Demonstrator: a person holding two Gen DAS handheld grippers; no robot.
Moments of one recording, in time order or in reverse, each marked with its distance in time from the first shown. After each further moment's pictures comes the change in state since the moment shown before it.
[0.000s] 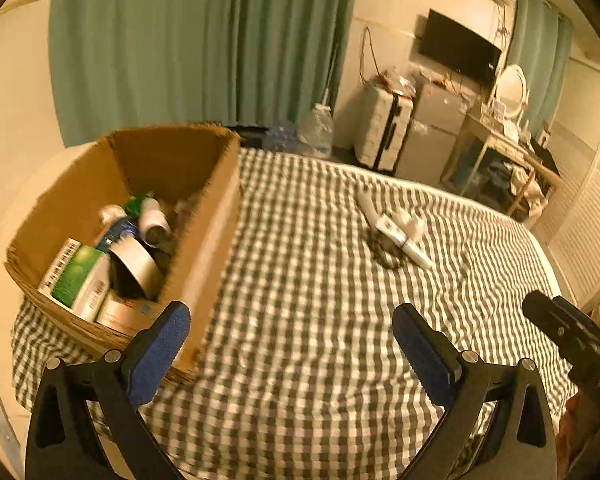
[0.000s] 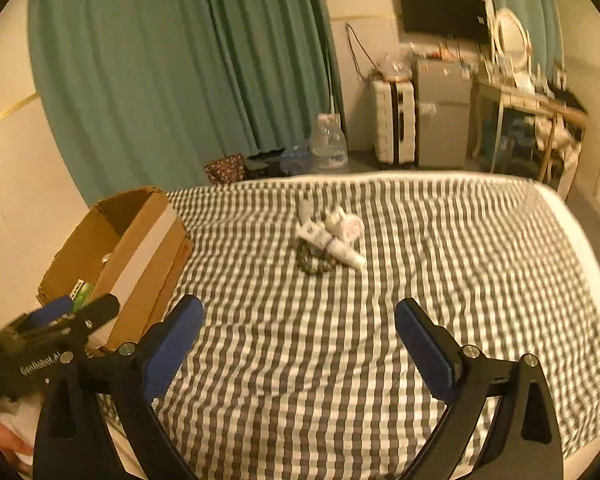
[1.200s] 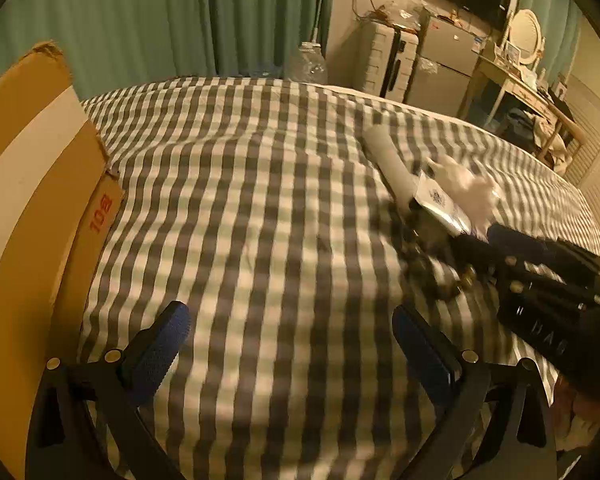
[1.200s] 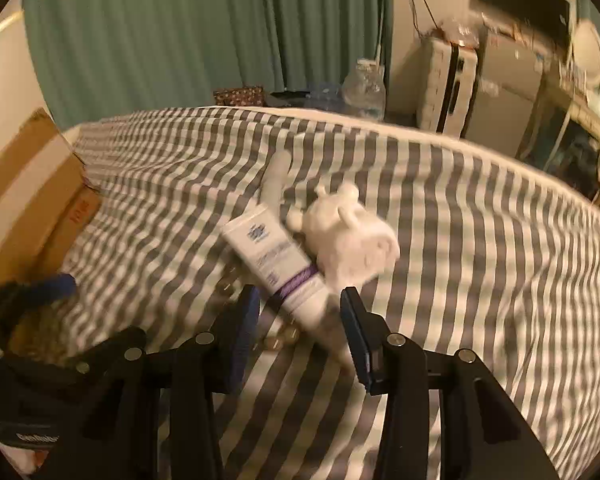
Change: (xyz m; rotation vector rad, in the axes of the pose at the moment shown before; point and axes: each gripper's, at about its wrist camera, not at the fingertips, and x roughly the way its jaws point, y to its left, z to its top) left arm 0.223 -0.045 0.025 0.067 0.172 0.024; right arm 0.242 -0.035 0.035 -0.261 0.193 0.035
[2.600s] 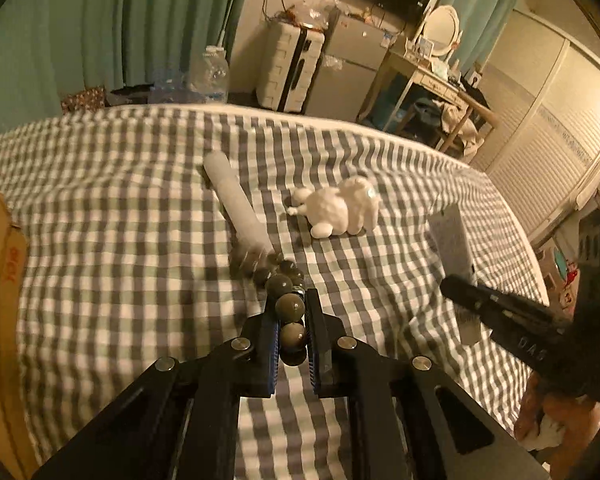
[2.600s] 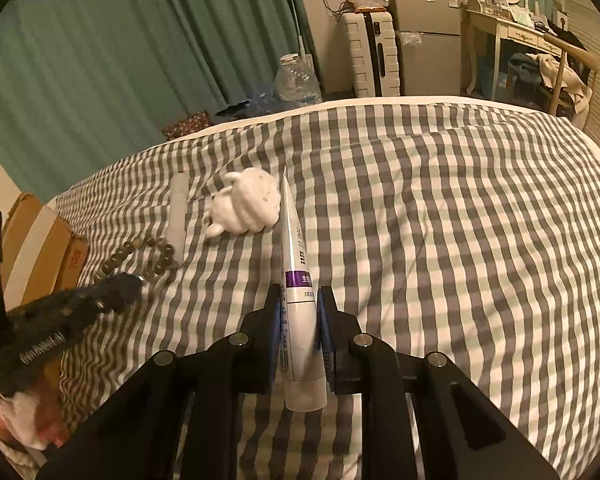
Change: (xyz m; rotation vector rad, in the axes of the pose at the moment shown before) left arm -0.044 -0.020 0.007 0.120 0.001 -0.339; right arm -0.078 -0.075 -0.046 0.338 -0.005 -0.019
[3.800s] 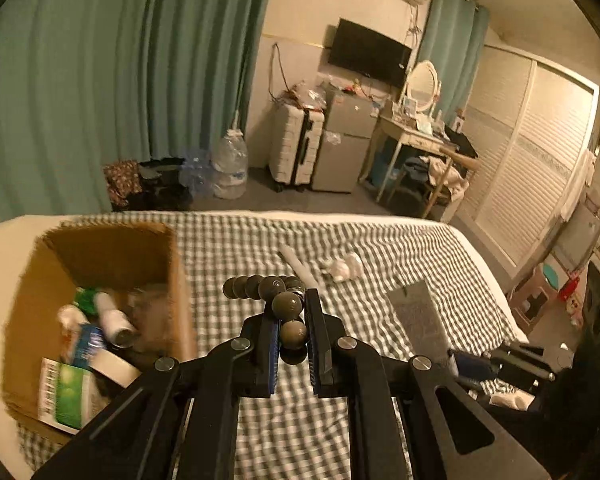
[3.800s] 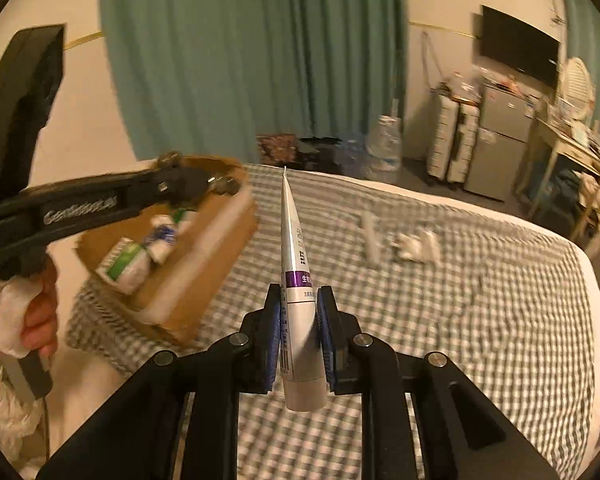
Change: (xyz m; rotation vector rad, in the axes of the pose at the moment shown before) left arm -0.253 0.031 0.000 0.058 -0.238 0.048; right arm -0.175 0.222 -0.056 -0.346 -0.139 0.096
